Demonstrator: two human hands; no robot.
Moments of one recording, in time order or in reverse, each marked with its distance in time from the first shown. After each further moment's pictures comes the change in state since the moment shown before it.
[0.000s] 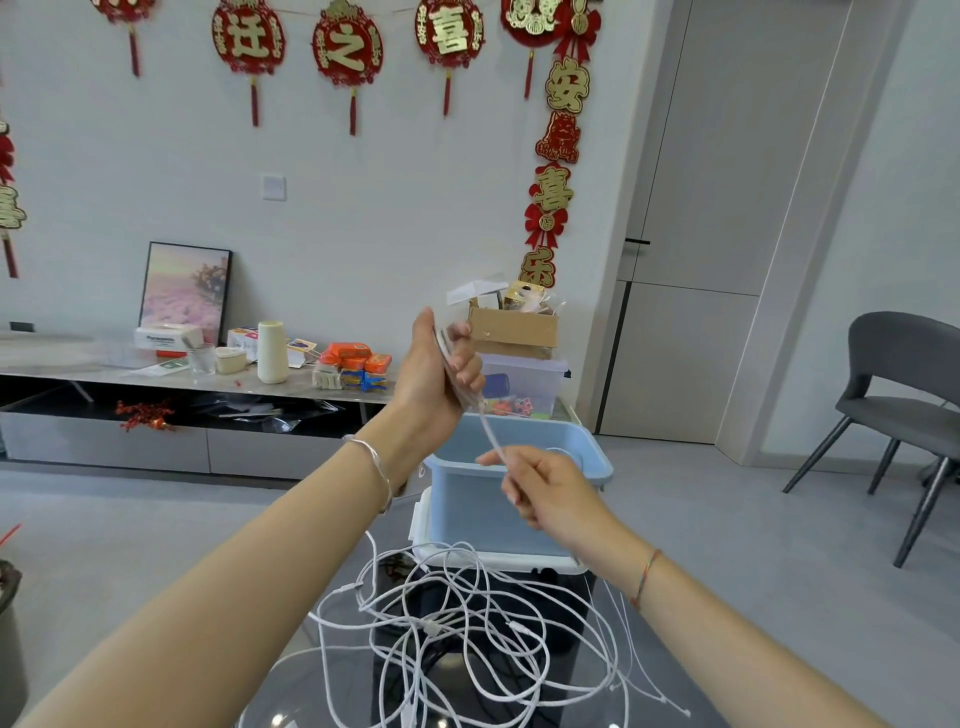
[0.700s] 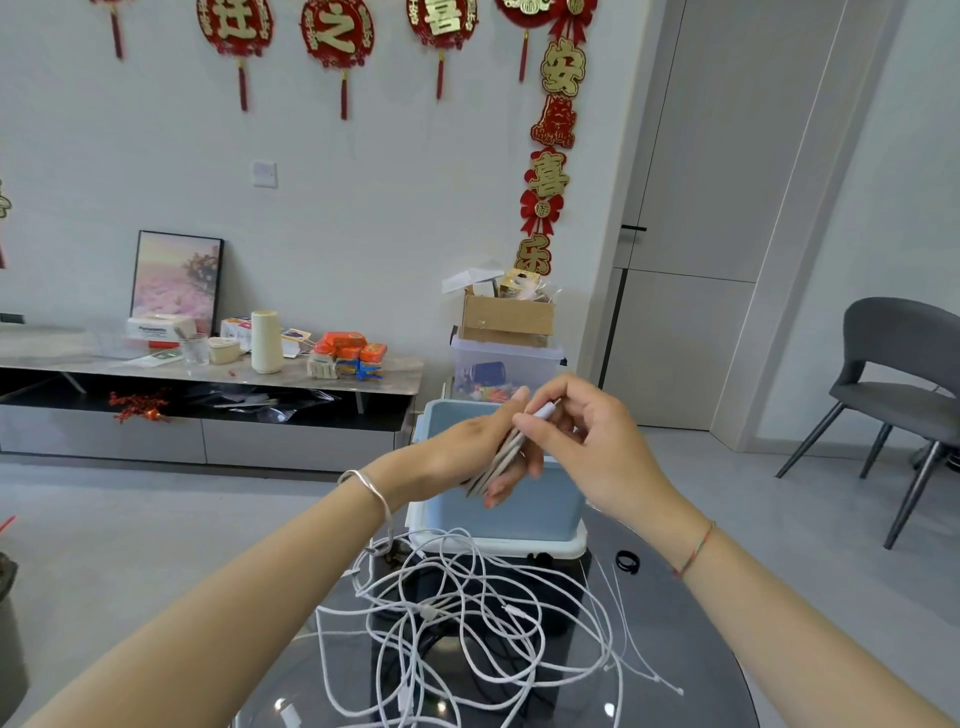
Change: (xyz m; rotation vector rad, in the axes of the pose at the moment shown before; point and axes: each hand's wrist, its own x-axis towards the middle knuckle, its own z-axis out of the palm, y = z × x) left_hand -0.032 -0.037 -0.020 1.110 -0.474 -0.318; right_hand -0.021 -0.038 -0.032 -0.154 0.158 -0.364
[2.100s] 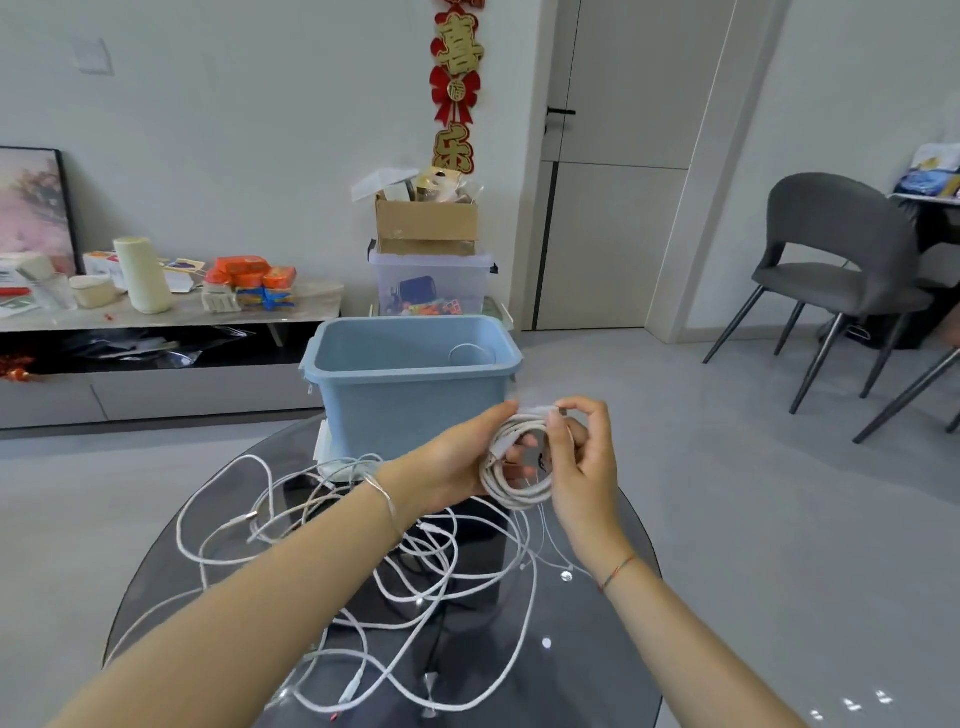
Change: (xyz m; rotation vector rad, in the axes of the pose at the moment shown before) left_hand 0.095 -0.079 0.109 -0.729 -0.031 -0.321; right_hand -0.095 0.142 -0.022 0.127 0.518 0.252
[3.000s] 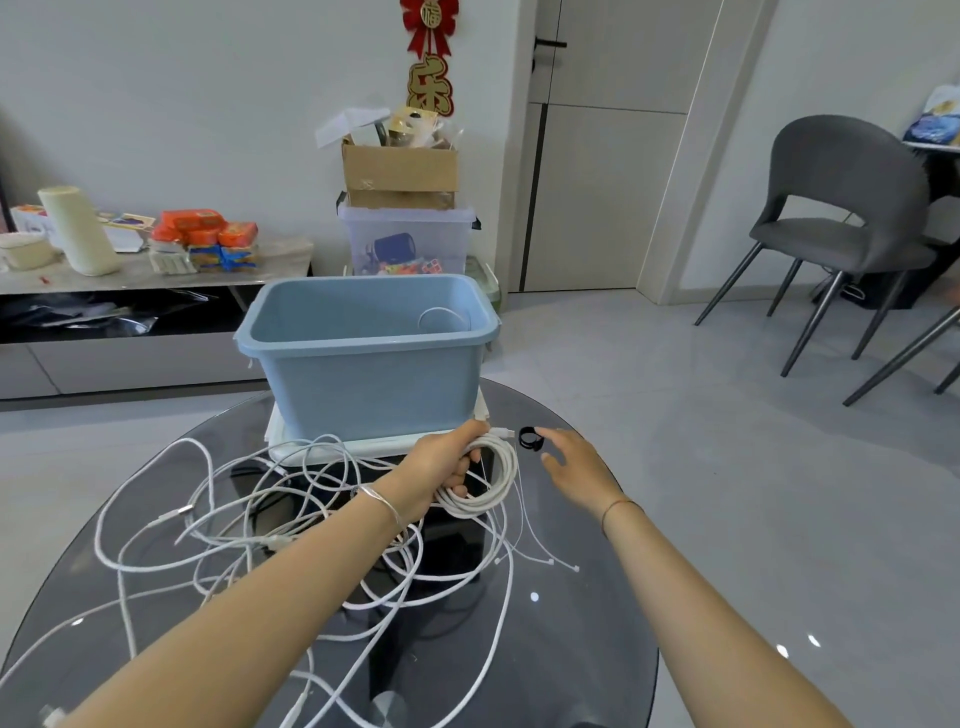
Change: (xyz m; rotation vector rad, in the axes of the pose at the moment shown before) left_hand 0.071 -0.054 -0.034 0.239 0.366 -0.061; right_hand 0.060 0.173 -0.058 -0.828 -0.517 0.363
